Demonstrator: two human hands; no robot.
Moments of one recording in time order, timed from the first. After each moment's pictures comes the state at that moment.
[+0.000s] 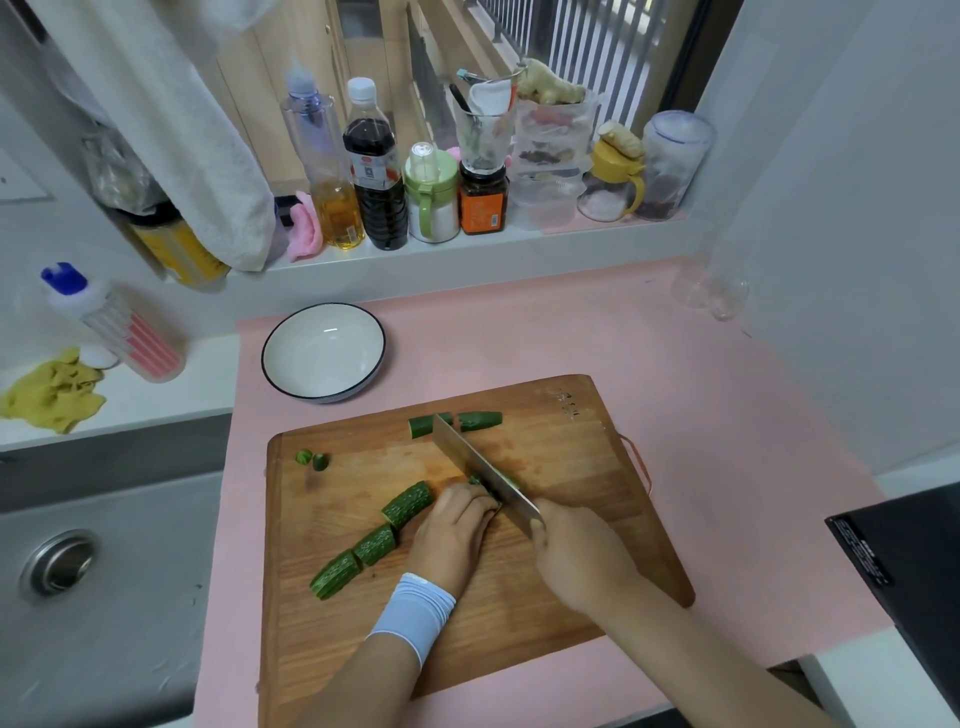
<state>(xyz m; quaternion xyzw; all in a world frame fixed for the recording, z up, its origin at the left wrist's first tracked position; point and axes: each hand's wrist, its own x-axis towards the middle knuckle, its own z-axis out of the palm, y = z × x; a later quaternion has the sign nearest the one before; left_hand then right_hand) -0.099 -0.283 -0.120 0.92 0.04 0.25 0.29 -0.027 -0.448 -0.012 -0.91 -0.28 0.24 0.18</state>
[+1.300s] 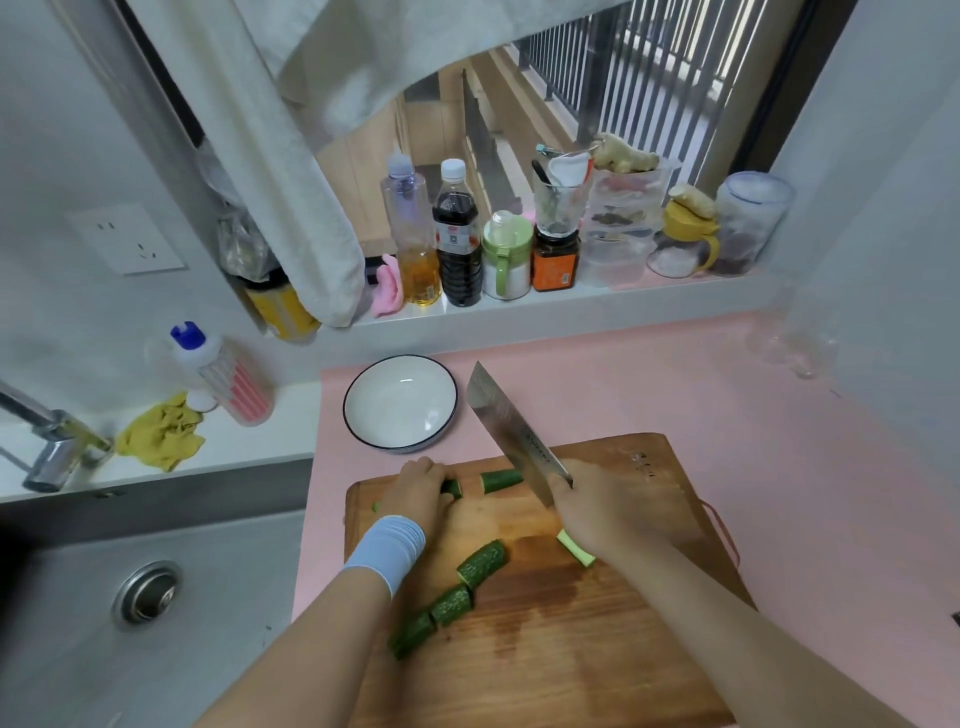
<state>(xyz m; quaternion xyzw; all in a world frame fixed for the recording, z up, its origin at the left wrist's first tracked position) -0.065 -0.115 -0.067 0.96 0.23 -0.07 0.16 0.030 -0.339 0.023 -0.92 -0.22 0.23 0.24</state>
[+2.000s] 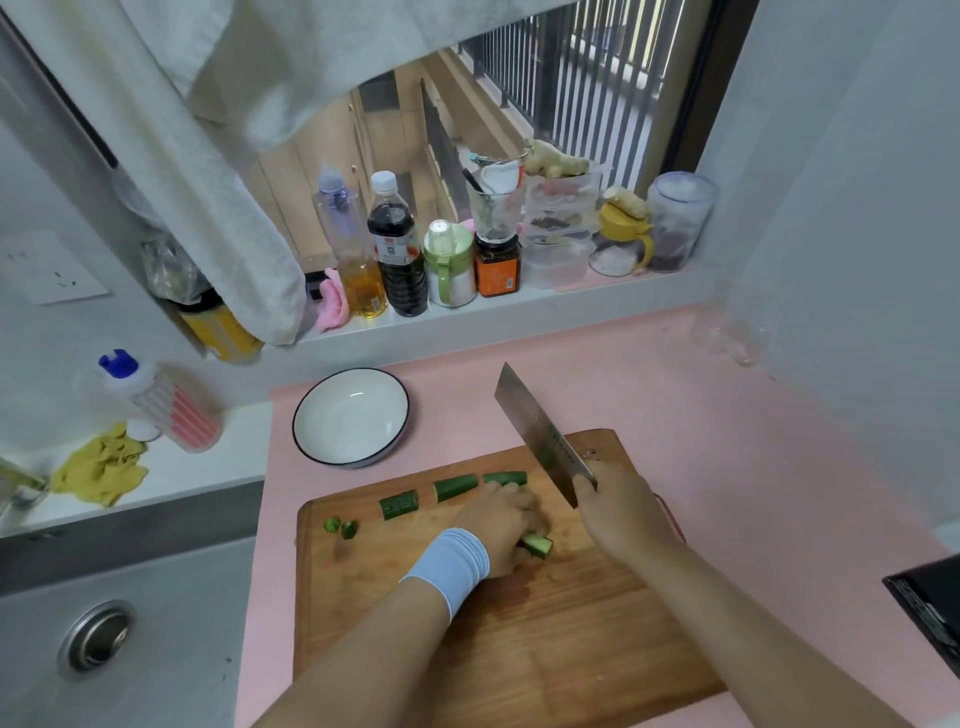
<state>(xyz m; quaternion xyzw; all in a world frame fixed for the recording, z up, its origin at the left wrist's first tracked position) -0.004 -0.240 -0.053 0.98 -0.13 -0.11 0.09 0.057 -0.413 0.021 -0.94 -0.15 0.18 0.25</state>
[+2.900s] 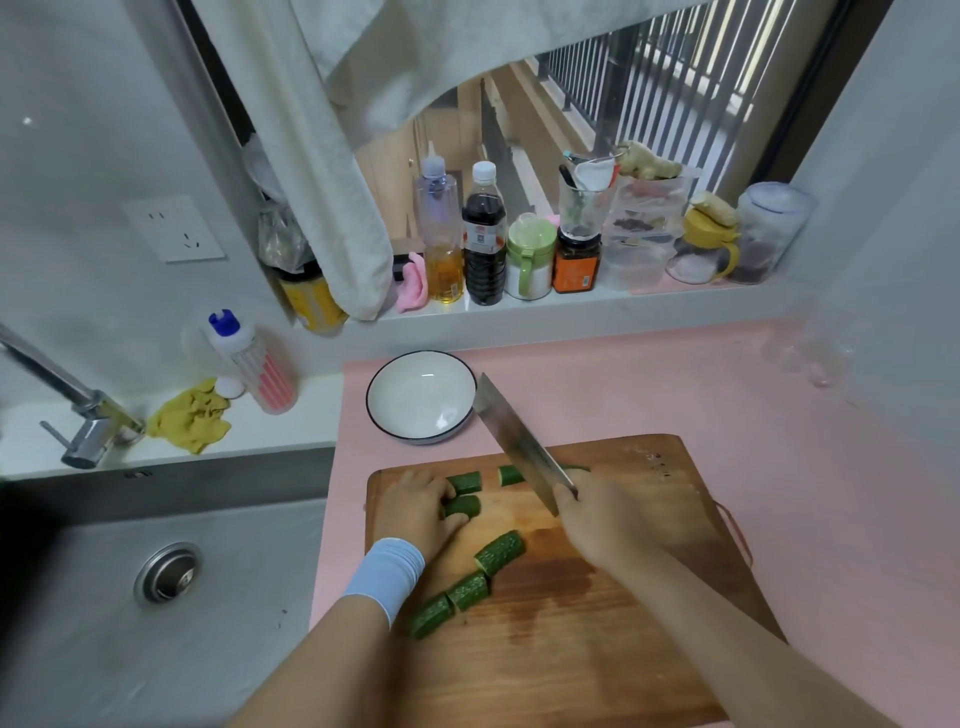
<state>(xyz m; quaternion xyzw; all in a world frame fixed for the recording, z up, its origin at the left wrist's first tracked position) -0.112 -0.124 -0.060 0.97 0.24 -0.01 0.11 -0.002 -0.337 0.028 -0.92 -0.25 0.21 0.22</state>
